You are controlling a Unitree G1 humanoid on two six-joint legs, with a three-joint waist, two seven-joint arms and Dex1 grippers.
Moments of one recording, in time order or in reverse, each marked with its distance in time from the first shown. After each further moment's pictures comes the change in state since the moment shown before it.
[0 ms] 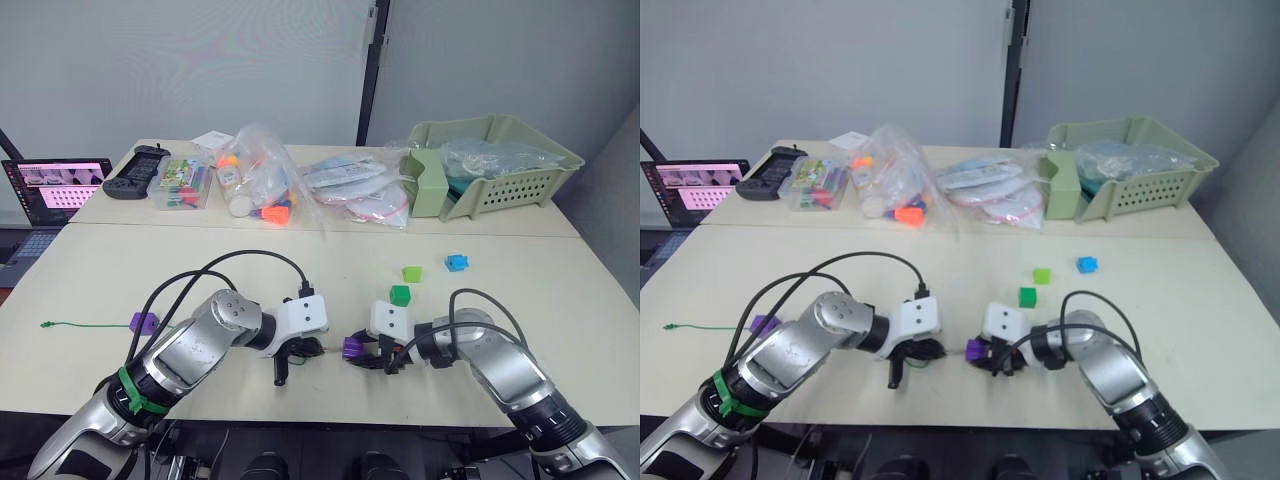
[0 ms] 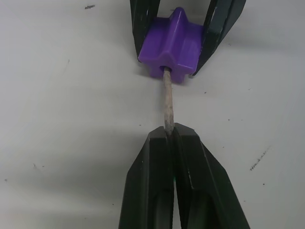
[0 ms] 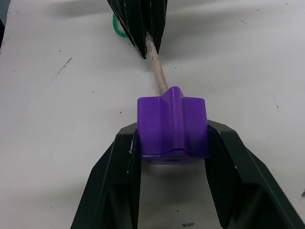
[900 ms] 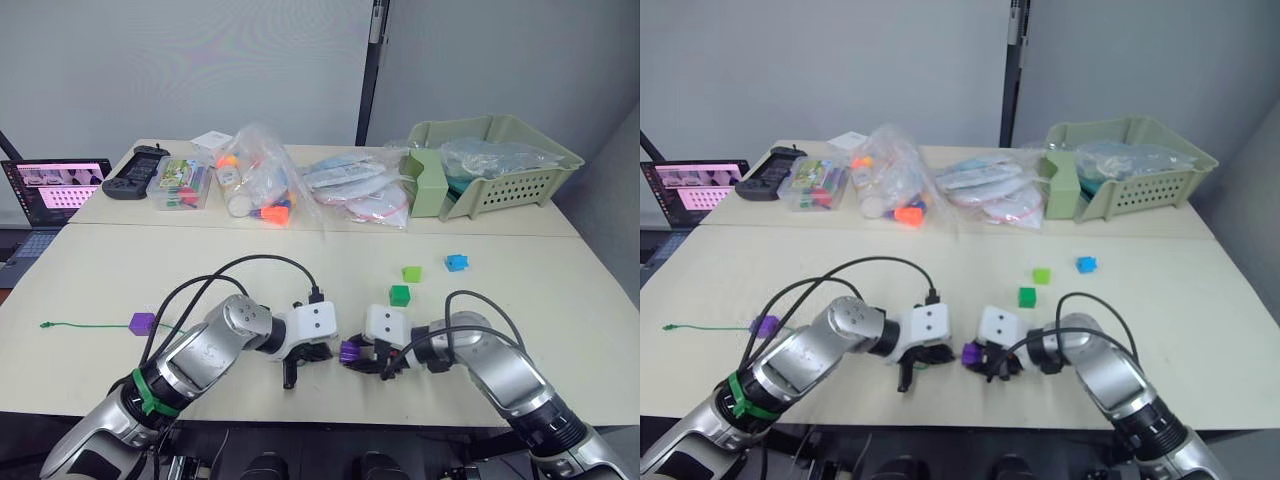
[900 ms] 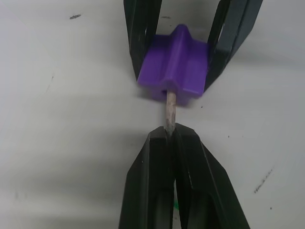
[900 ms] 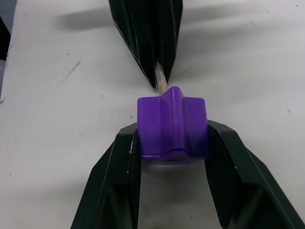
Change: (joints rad) left arm 0.001 -0.061 -0.040 0.032 0.028 -0.041 0.017; right arm 0.010 0.003 0.025 -0.063 -0.003 0.054 -0.015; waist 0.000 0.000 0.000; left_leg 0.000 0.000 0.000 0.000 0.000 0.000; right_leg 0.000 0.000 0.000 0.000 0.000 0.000
